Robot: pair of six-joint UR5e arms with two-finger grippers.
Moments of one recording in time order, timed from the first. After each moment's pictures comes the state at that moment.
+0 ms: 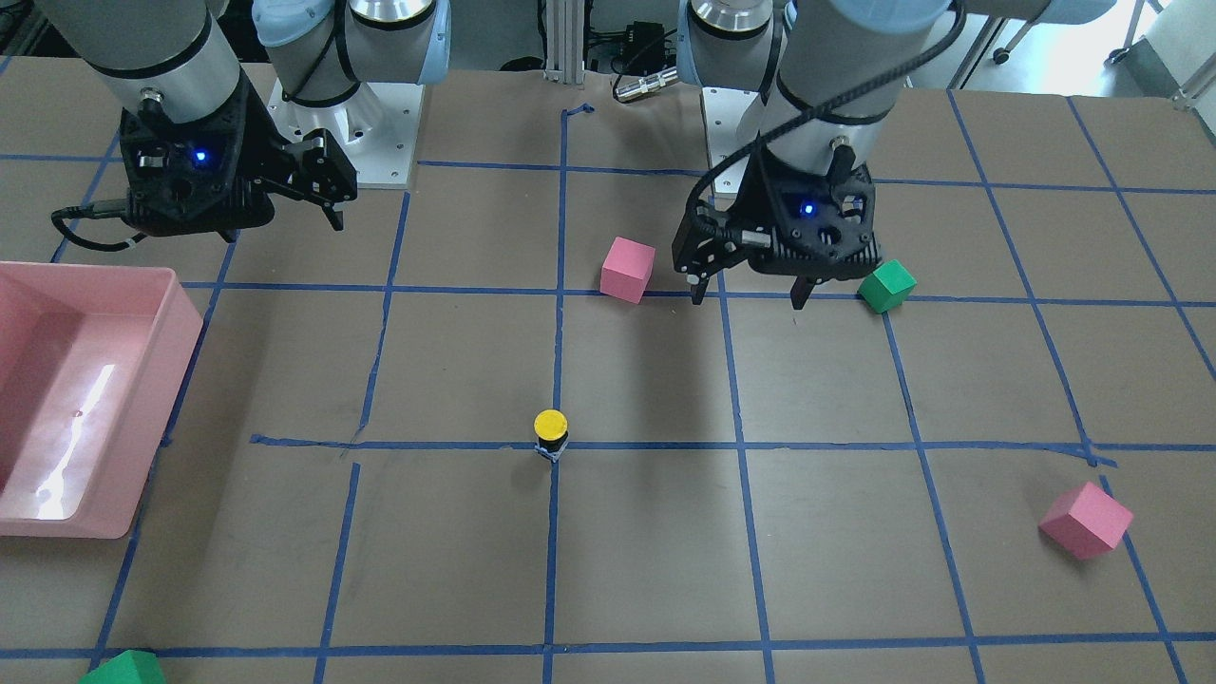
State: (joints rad) left arm -1.69 -1.63 -1.55 -1.40 1.54 -0.11; right arm 1.57 -1.53 1.50 -1.43 -1.56 -0.13
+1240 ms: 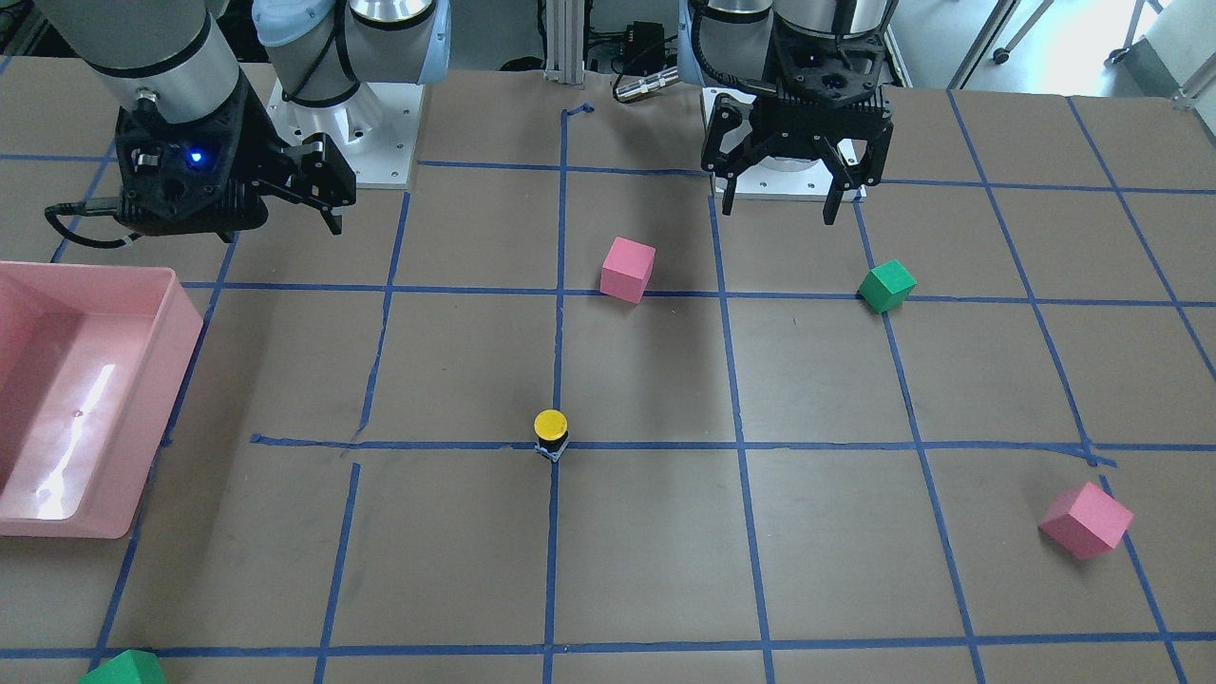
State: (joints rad) left arm -1.68 -1.40 -1.77 -1.30 1.63 0.04; right arm 1.57 -1.53 1.50 -1.44 -1.57 -0.11
